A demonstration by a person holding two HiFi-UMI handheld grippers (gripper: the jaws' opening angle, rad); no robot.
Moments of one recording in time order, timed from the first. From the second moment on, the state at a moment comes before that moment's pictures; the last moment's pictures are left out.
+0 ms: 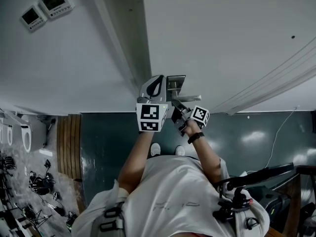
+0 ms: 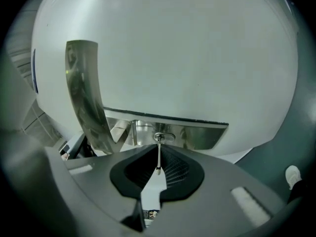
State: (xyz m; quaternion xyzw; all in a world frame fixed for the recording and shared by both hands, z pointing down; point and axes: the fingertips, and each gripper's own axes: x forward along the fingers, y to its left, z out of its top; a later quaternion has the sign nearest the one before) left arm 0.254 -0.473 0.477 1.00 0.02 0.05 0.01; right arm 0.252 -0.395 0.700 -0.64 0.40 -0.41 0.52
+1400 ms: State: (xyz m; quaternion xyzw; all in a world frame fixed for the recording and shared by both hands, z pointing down) left arm 0.176 -0.383 0.456 1.00 0.08 -0.01 0.00; right arm 0.188 -0.242 0.468 -0.93 0.34 -0.06 0.08
